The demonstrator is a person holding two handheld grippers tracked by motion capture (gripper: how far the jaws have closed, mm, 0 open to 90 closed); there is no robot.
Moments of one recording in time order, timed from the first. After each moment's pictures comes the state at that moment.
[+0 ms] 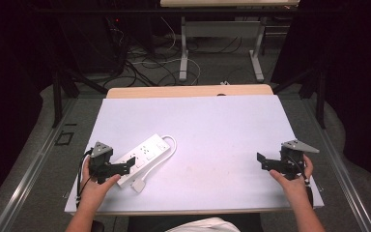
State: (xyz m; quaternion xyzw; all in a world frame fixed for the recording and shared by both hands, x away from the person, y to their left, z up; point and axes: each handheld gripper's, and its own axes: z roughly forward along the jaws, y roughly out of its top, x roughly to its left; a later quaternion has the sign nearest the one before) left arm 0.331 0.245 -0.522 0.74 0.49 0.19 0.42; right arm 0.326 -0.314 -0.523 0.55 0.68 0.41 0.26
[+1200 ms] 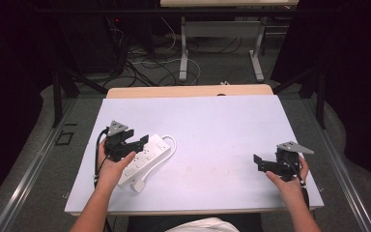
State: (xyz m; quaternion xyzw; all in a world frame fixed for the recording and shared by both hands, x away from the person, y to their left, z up) left arm 0.373 0.195 -0.479 0.74 0.46 0.21 0.44; right arm 0.325 -0.305 -0.528 0.55 0.69 0.41 0.25
